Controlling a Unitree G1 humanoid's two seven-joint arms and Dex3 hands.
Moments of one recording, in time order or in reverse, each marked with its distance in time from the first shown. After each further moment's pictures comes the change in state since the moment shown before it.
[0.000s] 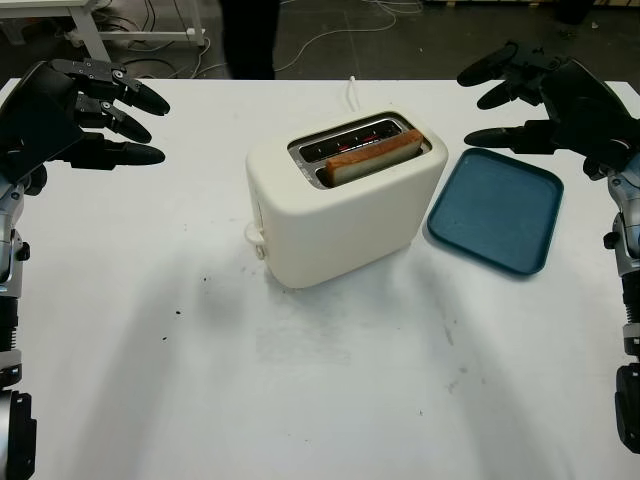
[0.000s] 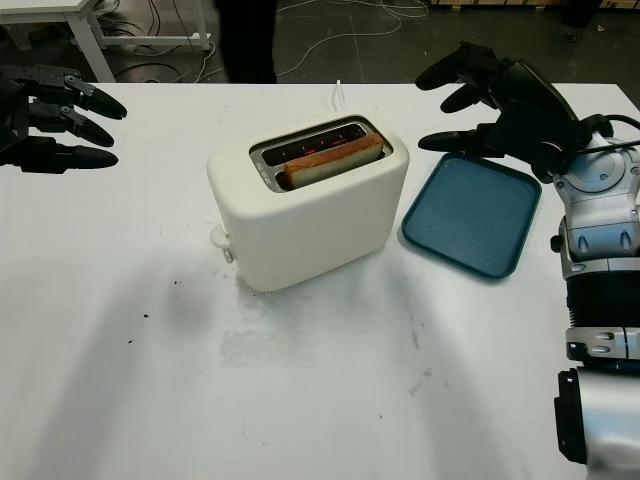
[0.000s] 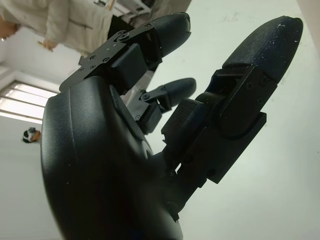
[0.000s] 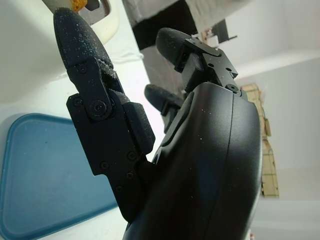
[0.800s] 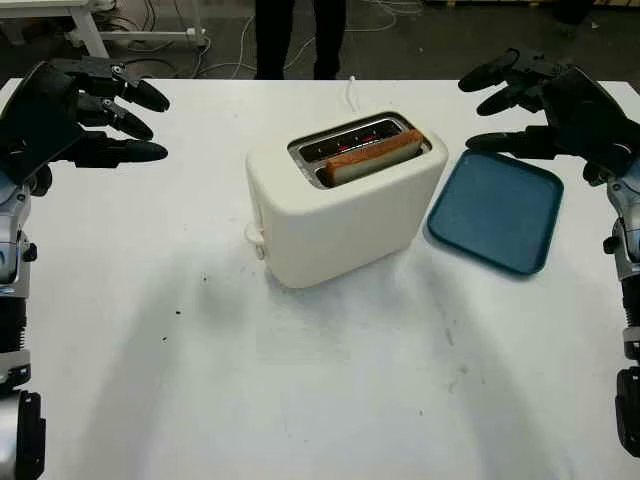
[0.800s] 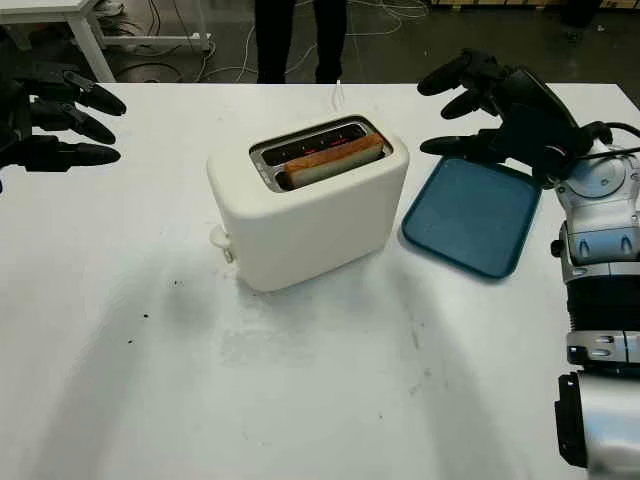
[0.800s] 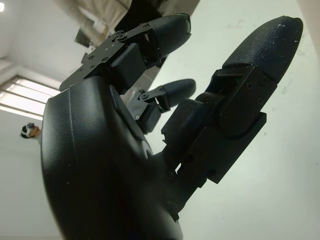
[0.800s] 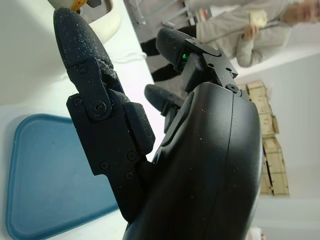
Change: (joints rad) left arm 0.000 -0.035 0.017 0.000 -0.007 0.000 0.034; right arm 0.015 0.000 -0.010 0.011 0.038 0.003 0.004
